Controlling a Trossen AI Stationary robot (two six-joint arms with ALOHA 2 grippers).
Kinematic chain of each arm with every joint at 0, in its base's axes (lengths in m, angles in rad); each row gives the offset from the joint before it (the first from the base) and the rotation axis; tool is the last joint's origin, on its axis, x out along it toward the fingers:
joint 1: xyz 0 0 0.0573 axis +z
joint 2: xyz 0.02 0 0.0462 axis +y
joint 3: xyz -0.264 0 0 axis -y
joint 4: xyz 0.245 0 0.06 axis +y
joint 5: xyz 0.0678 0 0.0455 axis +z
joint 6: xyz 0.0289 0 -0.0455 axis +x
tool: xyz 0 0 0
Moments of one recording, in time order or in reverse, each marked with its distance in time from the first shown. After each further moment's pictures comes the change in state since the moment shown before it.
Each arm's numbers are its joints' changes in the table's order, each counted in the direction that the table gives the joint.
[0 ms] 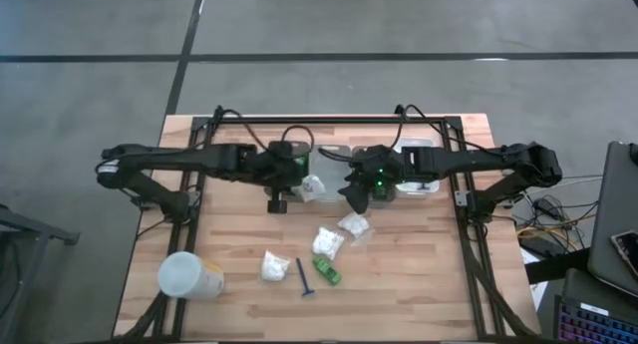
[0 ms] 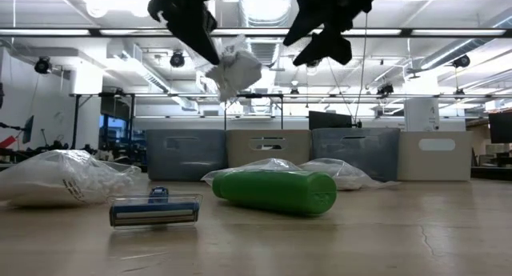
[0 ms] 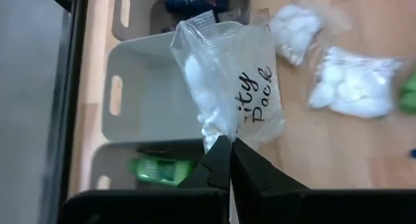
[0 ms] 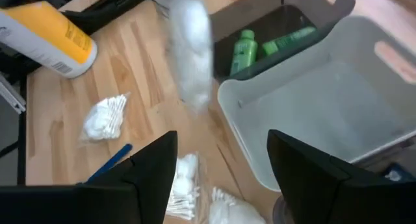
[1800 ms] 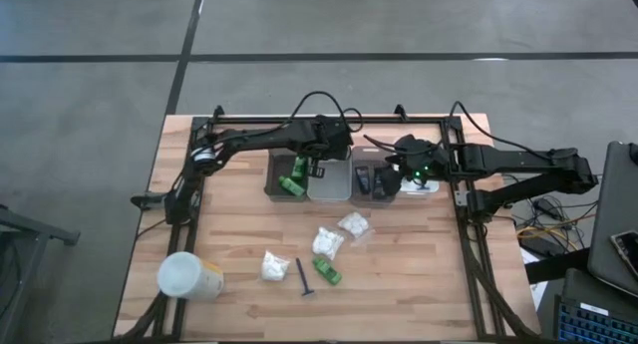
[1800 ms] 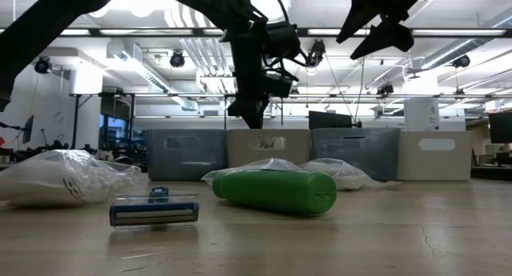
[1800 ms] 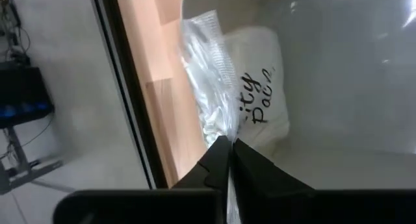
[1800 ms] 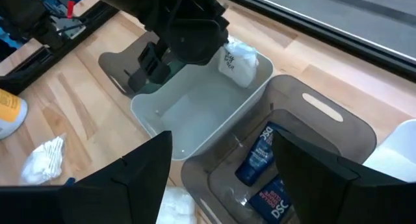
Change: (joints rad) left arm 0.248 0.706 0.574 0.159 0.253 0.363; right arm 0.000 -0.353 -0.154 0.210 -0.316 0.186
